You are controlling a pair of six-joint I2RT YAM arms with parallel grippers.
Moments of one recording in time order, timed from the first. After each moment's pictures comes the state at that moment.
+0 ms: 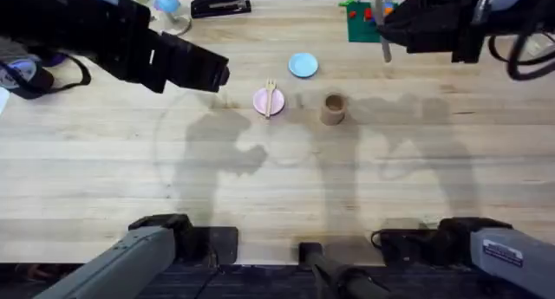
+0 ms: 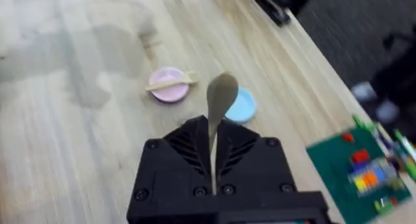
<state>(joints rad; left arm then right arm) 0.08 1.17 1.49 -1.43 0.51 0.49 -0.01 1.25 1.23 -0.82 -0.86 -0.90</state>
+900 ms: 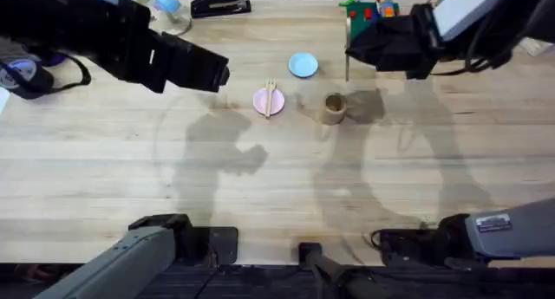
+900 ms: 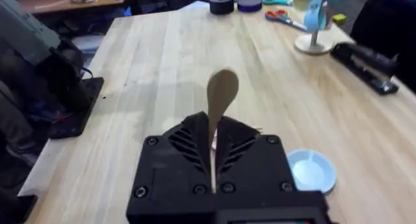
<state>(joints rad) 0.08 1.17 1.49 -1.43 0.51 0.49 -0.05 1.67 1.17 -0.82 -1.46 -1.25</state>
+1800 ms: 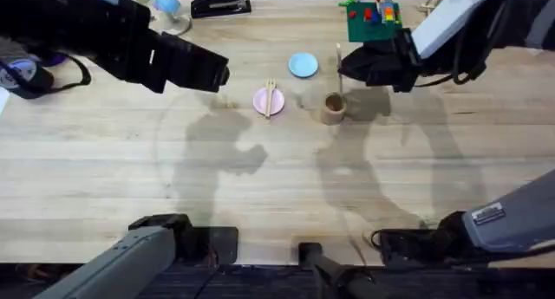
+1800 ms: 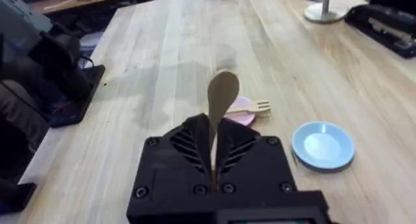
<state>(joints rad) 0.08 1.17 1.49 -1.43 0.51 0.49 -0.05 1.83 1.17 -0.88 -1.42 -1.39</state>
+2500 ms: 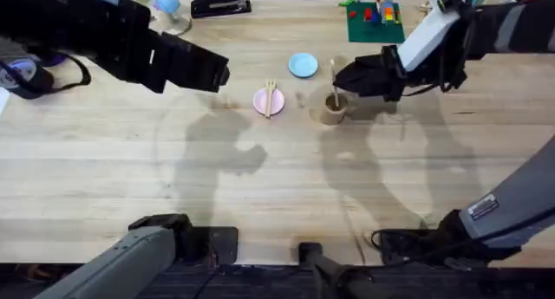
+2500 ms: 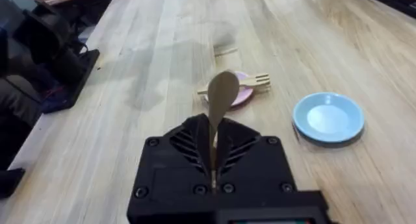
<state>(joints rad) 0.08 1.17 1.49 -1.43 0.51 0.49 -0.05 1.97 1.17 -0.86 -1.40 -1.45</state>
